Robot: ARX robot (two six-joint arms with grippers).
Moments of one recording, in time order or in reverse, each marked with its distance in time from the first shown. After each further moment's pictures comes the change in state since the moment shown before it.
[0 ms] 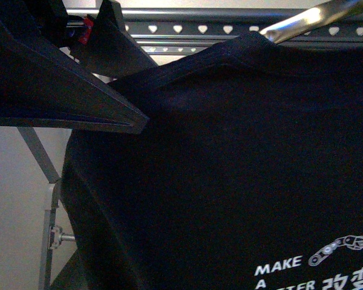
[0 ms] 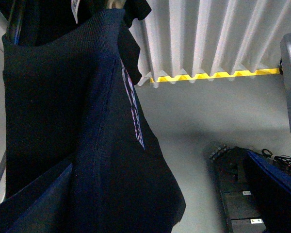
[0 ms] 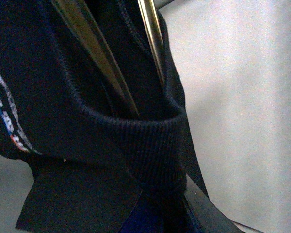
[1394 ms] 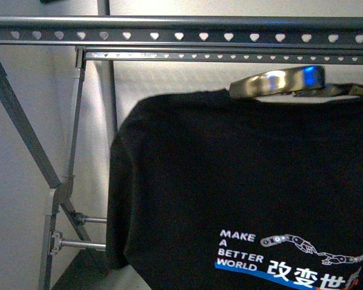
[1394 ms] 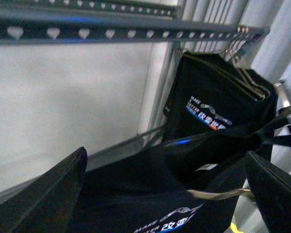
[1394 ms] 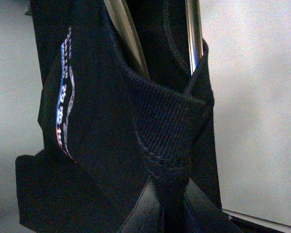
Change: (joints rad) left arm -0.007 -0.243 -0.351 1.268 -0.445 -1.461; right arm -0.027 -0.002 -0.227 0.204 -0.053 0.158
